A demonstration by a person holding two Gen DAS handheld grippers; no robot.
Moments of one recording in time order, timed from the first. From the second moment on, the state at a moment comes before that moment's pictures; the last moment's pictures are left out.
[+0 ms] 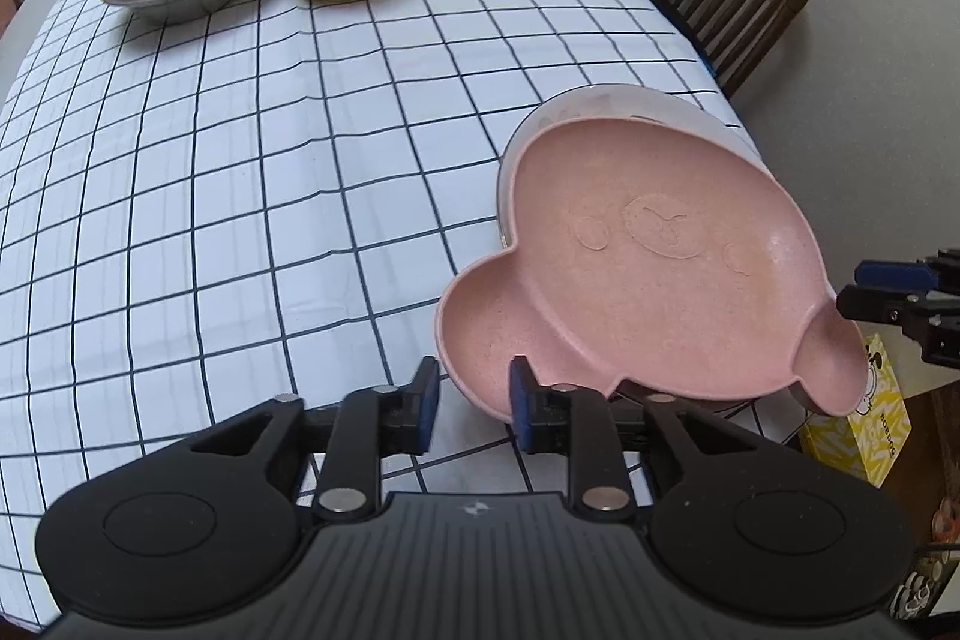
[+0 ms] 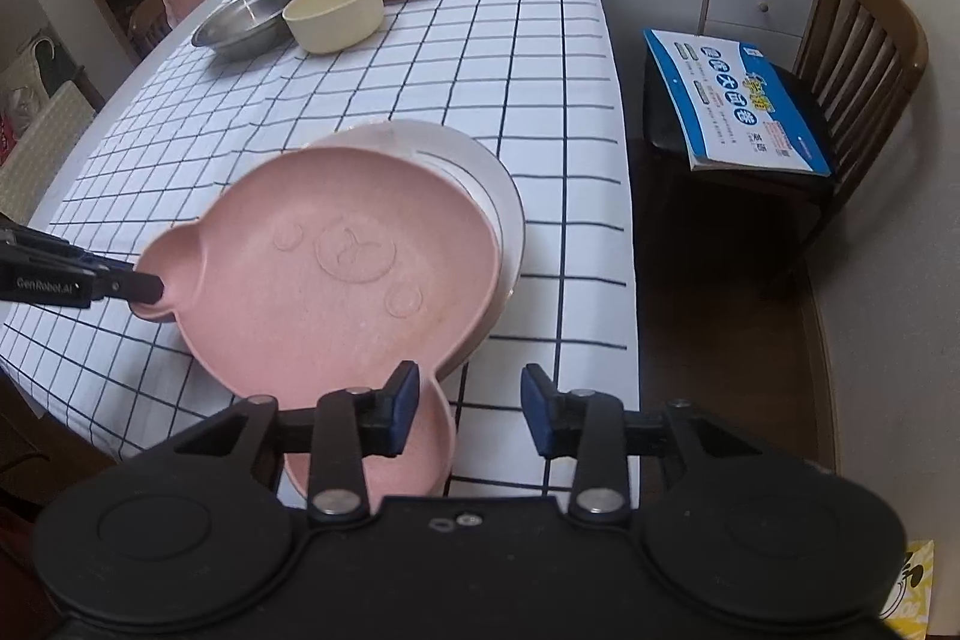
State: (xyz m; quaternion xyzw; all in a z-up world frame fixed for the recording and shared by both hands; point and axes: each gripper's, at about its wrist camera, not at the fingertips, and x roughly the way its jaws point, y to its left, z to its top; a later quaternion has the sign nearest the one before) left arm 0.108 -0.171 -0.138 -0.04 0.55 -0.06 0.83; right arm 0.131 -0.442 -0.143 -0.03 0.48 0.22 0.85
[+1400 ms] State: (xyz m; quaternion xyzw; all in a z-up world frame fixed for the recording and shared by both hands) left arm 0.100 -0.108 -0.012 -0.05 0.35 0.01 0.94; right arm 0.144 -0.303 -0.014 -0.04 0.30 0.30 0.90
